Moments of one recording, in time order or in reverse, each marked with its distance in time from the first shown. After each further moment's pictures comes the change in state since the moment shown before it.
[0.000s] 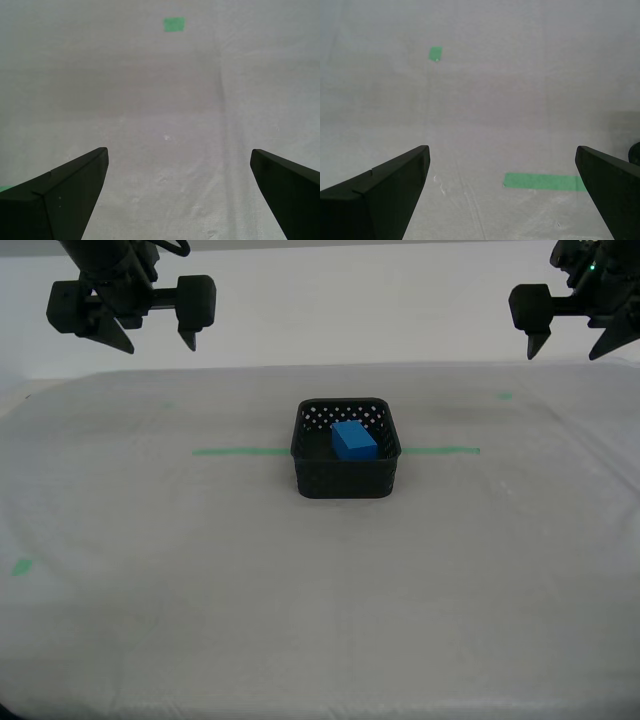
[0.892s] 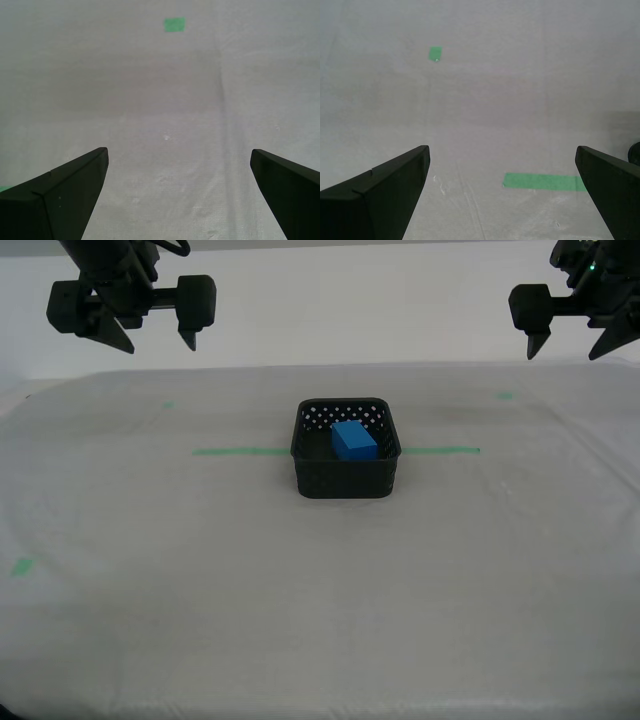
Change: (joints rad) arm 0 0.001 0.000 0.000 0.000 0.000 0.000; arm 1 0.001 0.000 0.000 0.000 0.000 0.000
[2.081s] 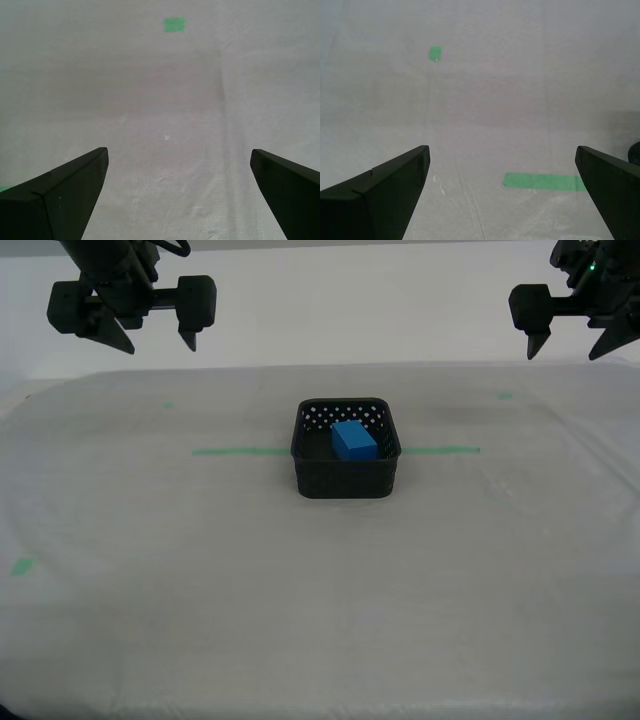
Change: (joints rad) arm 0 0.001 0.000 0.000 0.000 0.000 0.000; arm 1 0.000 0.000 0.000 0.000 0.000 0.000
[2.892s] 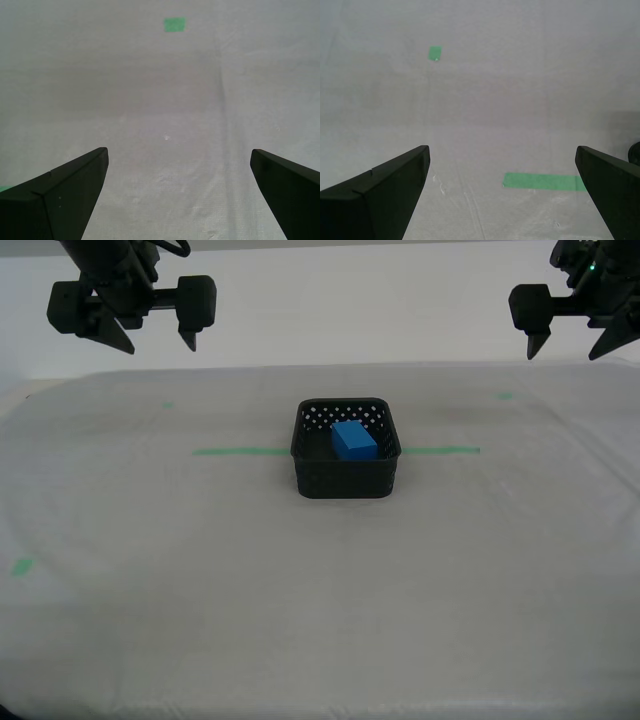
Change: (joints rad) arm 0 -0.001 0.000 0.000 0.000 0.000 0.000; arm 1 0.000 0.000 0.000 0.000 0.000 0.000
